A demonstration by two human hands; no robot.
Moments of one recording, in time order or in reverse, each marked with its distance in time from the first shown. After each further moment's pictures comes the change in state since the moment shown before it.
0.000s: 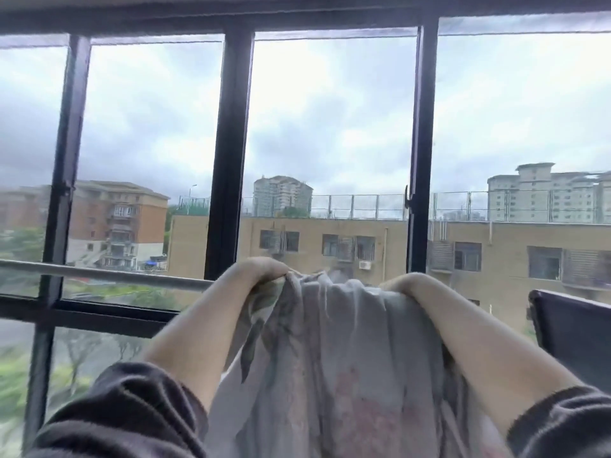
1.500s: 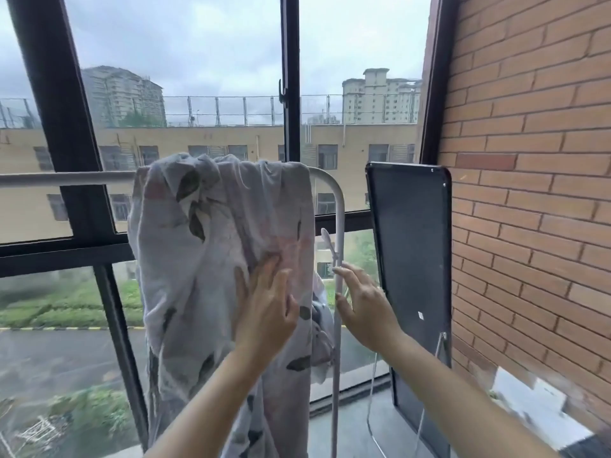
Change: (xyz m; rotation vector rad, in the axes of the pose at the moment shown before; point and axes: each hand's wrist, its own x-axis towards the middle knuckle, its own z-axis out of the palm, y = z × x) left_hand -0.166 -0.095 0.269 0.111 0.633 0.924; right_hand -0.231 0.152 0.262 -0.278 0.903 -0.127
